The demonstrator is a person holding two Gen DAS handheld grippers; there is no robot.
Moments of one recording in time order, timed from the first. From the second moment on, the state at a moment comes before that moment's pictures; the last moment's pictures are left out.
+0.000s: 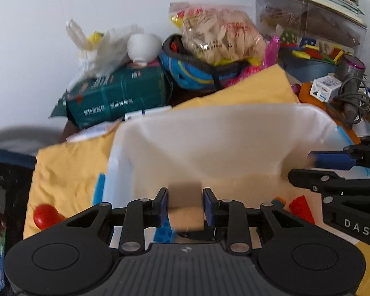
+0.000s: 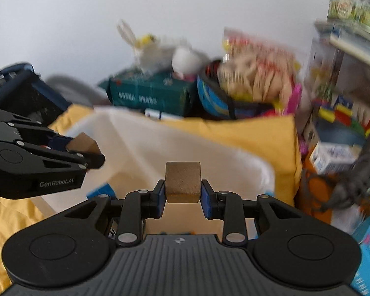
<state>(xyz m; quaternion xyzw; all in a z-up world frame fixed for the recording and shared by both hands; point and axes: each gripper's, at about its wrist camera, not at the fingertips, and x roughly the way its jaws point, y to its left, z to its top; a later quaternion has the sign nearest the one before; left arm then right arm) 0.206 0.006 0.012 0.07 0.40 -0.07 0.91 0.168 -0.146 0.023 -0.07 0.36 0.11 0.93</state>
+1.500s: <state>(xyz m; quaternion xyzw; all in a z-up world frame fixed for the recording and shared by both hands) -0.051 0.032 -0.049 0.08 0.44 -0.10 0.89 -0.035 -0.113 -0.038 -0.15 0.42 0.27 0.85</state>
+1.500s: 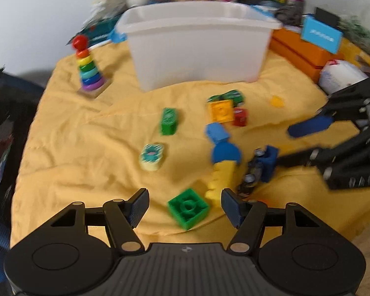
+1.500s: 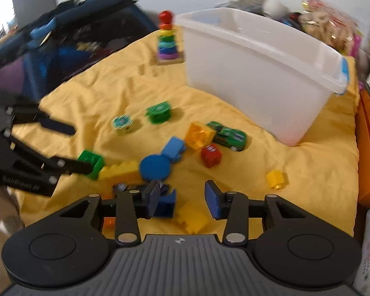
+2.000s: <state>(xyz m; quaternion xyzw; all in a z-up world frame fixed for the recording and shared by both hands) -0.046 0.039 -0.060 0.07 0.47 -0.07 0.88 -0.043 -0.079 -0.052 -0.17 0.43 0.39 0.80</state>
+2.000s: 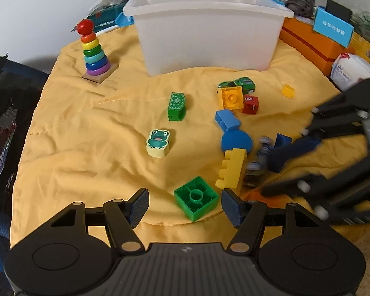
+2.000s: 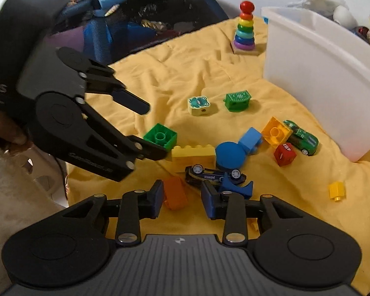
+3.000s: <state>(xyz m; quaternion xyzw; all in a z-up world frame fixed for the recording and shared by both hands) -0.019 -0.026 -0.074 0.18 0.47 -0.22 0.84 0.040 -0.134 -0.046 -0.19 0.37 0.29 0.86</state>
